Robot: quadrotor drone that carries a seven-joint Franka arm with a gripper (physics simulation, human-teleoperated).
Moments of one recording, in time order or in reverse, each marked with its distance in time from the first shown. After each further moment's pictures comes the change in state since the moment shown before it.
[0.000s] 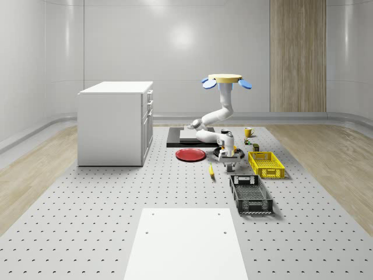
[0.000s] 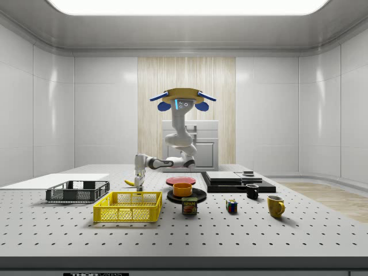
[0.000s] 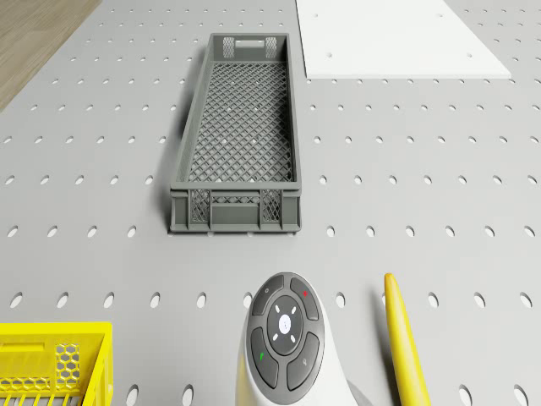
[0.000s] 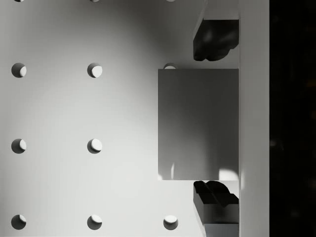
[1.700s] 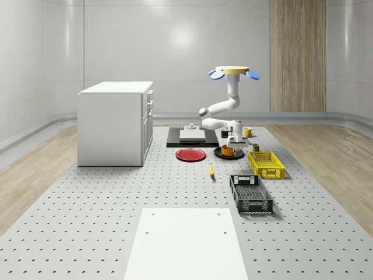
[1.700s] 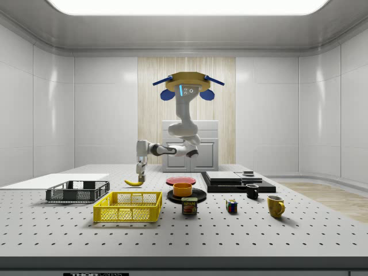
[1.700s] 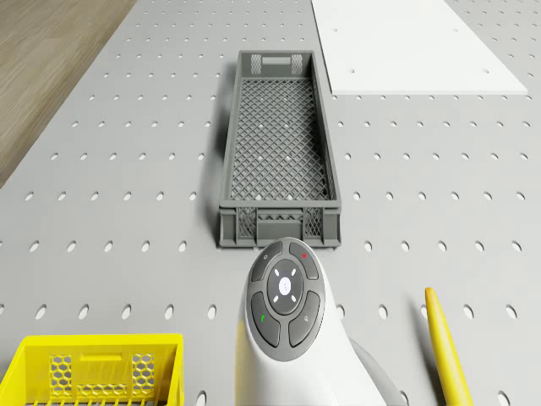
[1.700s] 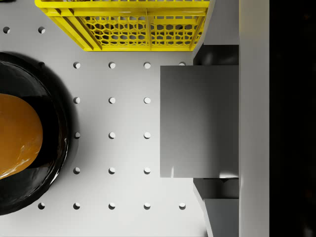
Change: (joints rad) arm -0.045 -0.062 0.107 -0.054 0.120 -0.012 0.057
